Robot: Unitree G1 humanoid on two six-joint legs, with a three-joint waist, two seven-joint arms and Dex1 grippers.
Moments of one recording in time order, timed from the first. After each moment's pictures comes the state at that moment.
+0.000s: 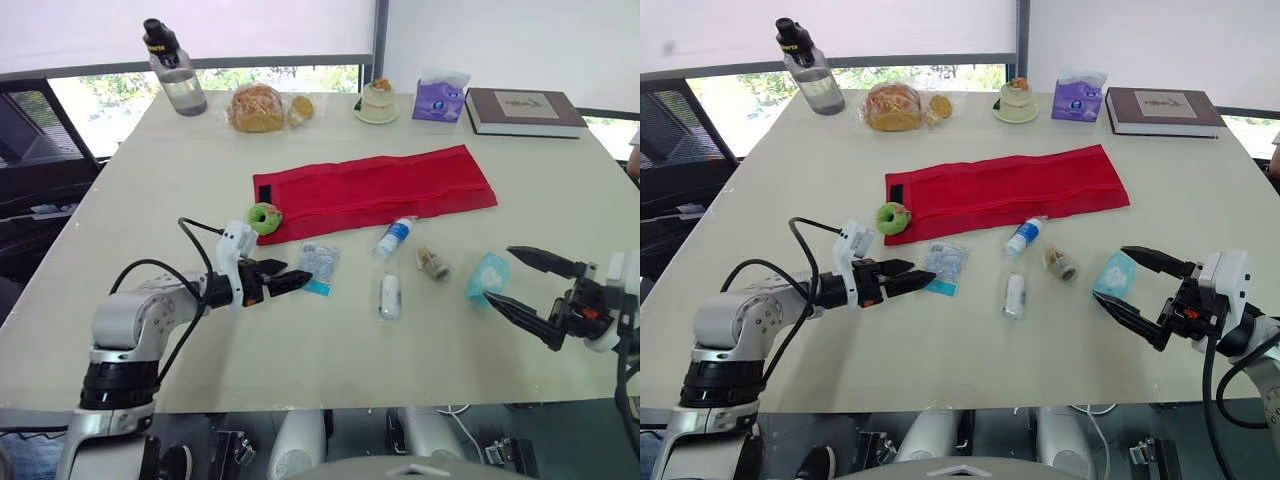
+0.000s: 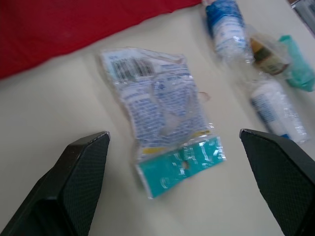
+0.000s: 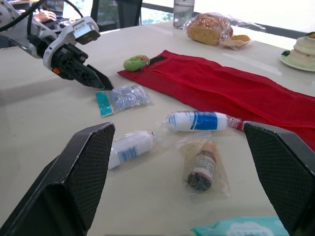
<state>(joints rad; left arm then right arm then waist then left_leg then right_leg) -0.31 0.62 0.15 -0.13 -0.71 1.17 -0.74 0.22 -0.70 -0.40 -0.50 0.72 0.29 0.96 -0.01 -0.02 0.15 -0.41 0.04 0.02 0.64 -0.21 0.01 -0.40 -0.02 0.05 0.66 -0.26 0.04</state>
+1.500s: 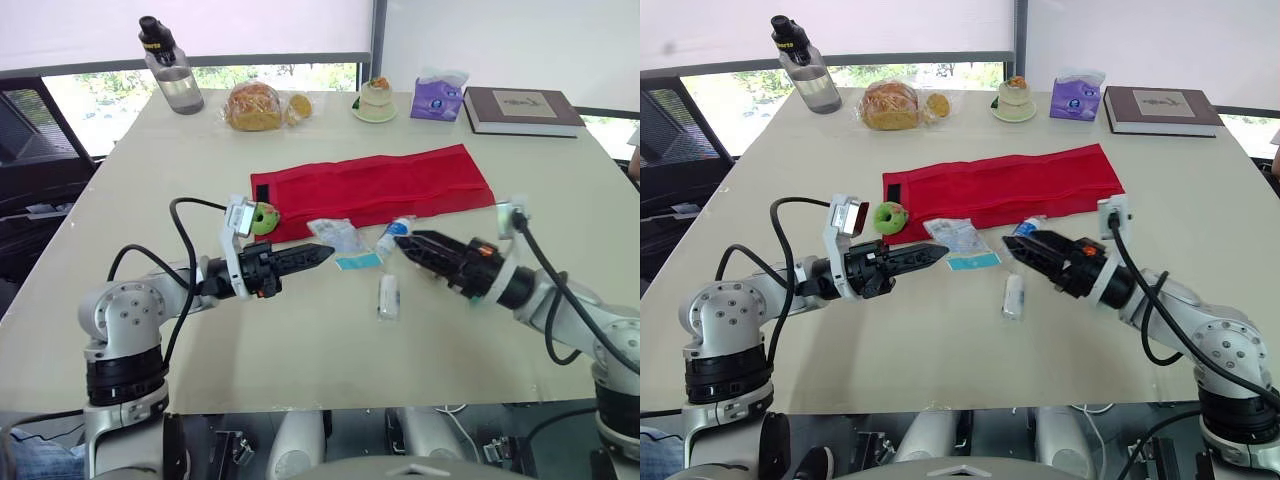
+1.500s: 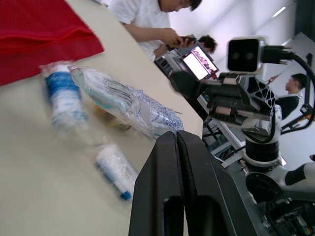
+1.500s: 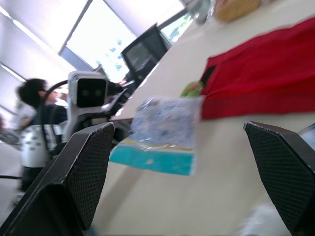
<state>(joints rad) -0.38 0.52 0.31 -0.26 -1.09 1.29 -0.79 -0.24 -0.52 -0.06 -0.51 1.68 0.91 -0.06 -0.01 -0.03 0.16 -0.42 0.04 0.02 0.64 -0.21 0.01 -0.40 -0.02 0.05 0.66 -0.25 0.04</state>
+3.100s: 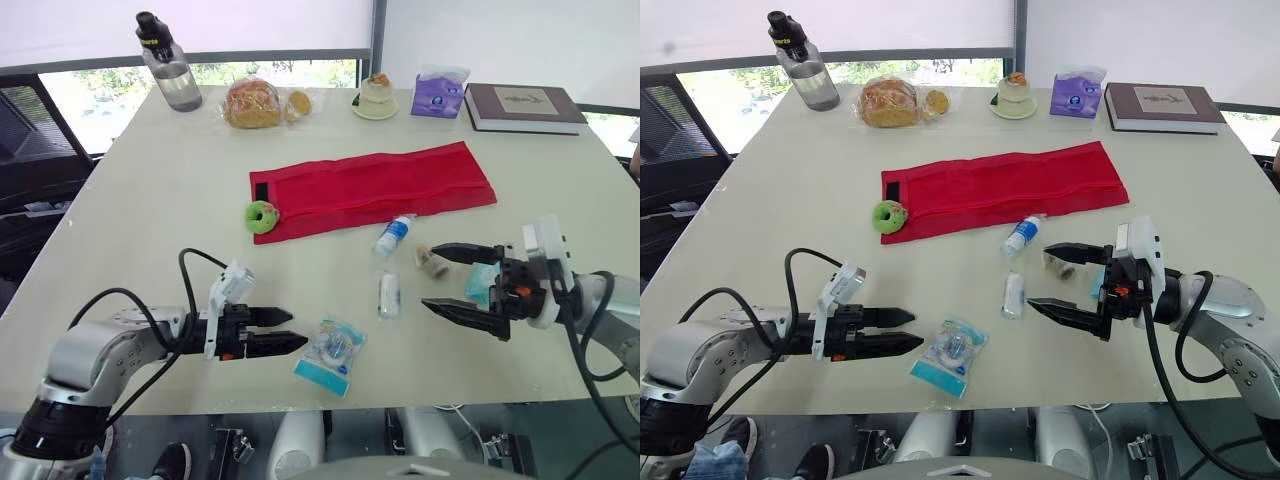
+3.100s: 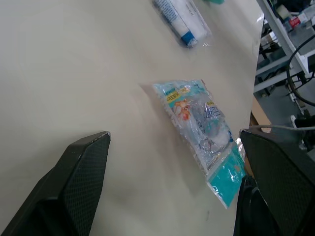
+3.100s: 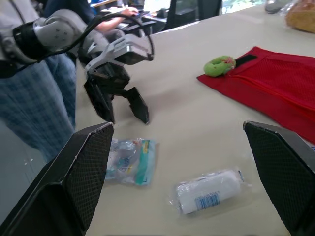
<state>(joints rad) -0.10 0.86 0.01 -0.30 -0.77 1.01 -1.02 -0.07 -0.89 -0.10 -0.57 0.91 0.54 0.96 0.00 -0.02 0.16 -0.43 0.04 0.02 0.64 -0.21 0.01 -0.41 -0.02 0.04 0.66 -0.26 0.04</state>
